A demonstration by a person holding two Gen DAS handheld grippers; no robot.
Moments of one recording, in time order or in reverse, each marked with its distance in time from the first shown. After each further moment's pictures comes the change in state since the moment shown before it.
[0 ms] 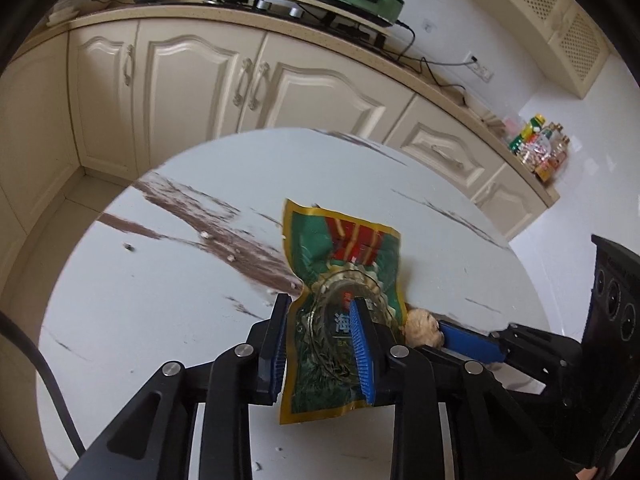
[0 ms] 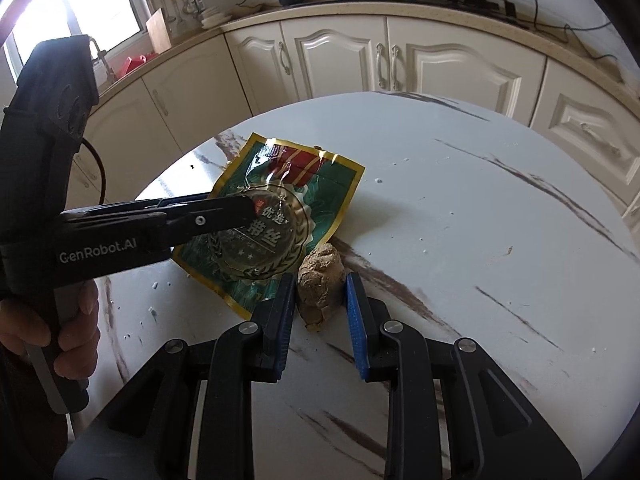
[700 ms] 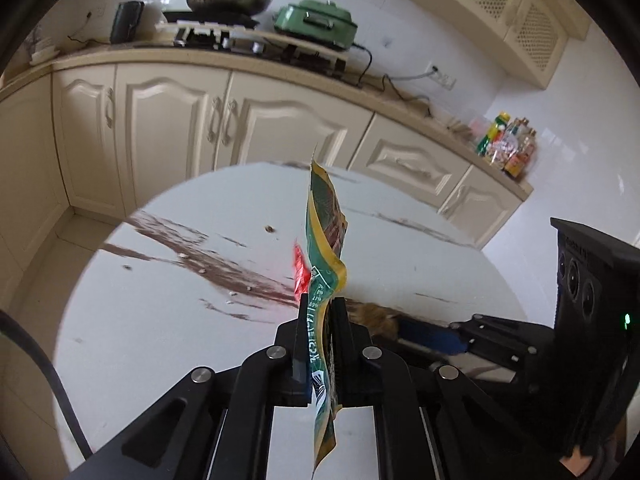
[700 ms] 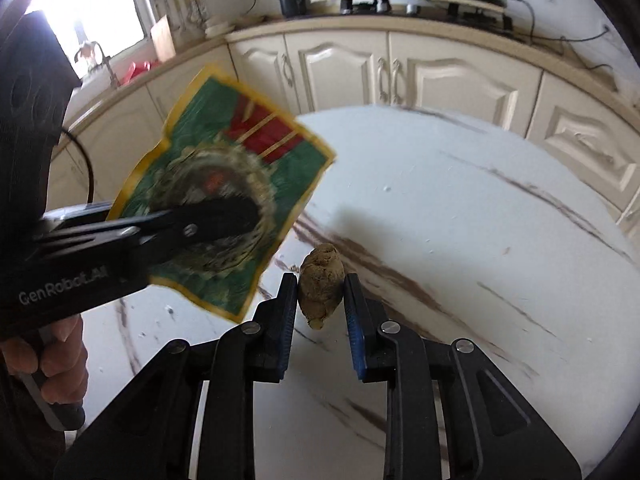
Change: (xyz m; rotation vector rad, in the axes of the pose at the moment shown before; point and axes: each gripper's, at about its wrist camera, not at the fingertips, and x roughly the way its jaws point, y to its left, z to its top) left arm -0.046 -0.035 -0.020 0.095 -0.112 -0.032; right arm -0.020 0.017 -0.006 -0.004 -0.064 -0.023
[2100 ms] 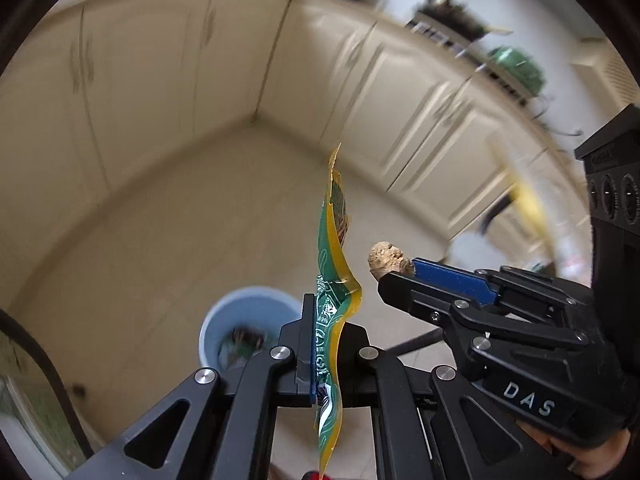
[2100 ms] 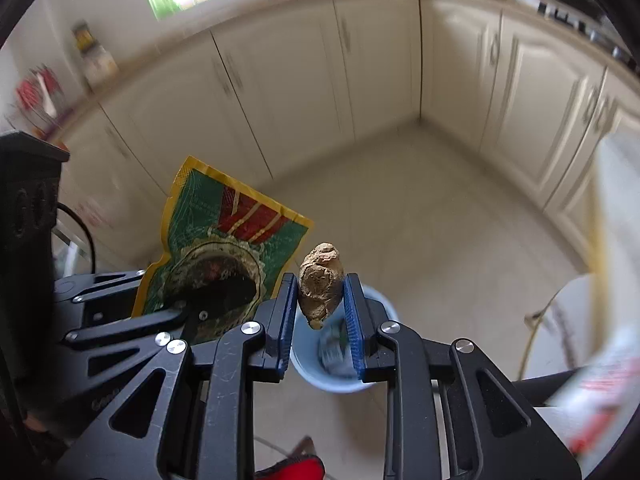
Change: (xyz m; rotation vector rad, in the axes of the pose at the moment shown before) left arm -0.365 0.228 -0.315 -0.421 0.068 0.356; right arm 0.107 0.371 -0.088 -0.293 0.196 0.272
